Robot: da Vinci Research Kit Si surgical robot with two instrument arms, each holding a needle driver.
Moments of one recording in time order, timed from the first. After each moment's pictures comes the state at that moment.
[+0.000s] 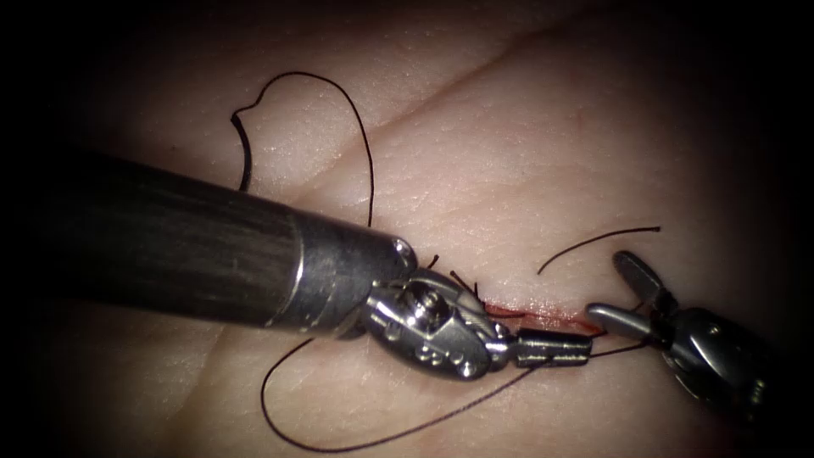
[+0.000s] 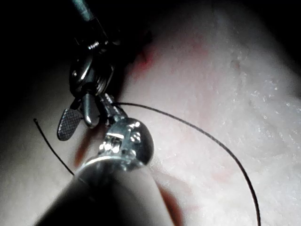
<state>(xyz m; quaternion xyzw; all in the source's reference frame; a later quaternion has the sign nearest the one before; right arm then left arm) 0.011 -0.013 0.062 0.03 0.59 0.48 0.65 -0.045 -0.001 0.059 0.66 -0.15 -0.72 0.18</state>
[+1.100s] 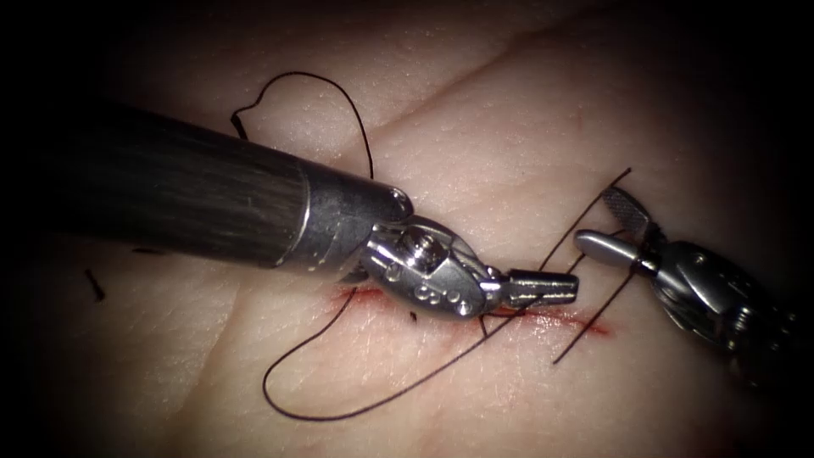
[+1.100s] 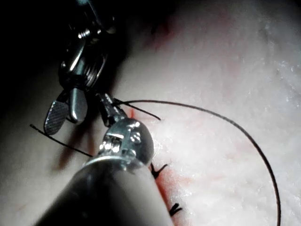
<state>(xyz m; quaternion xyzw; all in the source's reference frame) 0.013 -0.008 0.063 0.03 0.57 0.49 0.66 -0.044 0.002 0.063 0.64 -0.15 -0.73 0.17</state>
